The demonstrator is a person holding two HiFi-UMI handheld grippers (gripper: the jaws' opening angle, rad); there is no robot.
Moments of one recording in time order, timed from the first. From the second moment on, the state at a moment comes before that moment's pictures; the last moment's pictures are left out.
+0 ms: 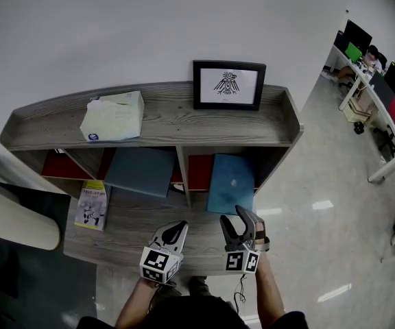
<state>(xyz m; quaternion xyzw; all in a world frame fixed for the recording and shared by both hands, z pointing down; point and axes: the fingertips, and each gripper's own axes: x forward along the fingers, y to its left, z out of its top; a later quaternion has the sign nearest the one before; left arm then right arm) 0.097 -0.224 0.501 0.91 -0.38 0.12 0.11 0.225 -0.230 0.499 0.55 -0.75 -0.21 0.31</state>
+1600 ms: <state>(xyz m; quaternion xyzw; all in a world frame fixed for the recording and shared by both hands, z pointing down) -0.065 -0.098 0.431 0.89 -0.46 0.06 0.07 0.057 -0.086 0.443 0.52 -0.86 0.01 0.03</state>
